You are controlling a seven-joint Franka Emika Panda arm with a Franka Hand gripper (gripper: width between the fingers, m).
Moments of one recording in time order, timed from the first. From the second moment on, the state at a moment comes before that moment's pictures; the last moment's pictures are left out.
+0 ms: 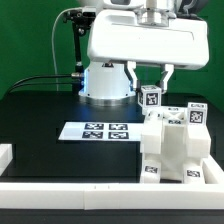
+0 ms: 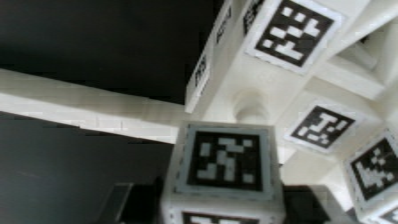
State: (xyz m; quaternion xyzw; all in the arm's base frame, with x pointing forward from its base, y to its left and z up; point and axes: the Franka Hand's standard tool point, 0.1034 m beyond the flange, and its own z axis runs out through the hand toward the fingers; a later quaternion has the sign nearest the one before) arm 0.531 0.042 0.142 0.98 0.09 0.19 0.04
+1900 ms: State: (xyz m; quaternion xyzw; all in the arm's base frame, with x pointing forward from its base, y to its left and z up) arm 0.528 0.057 0.128 0.98 0.10 0.18 0.03
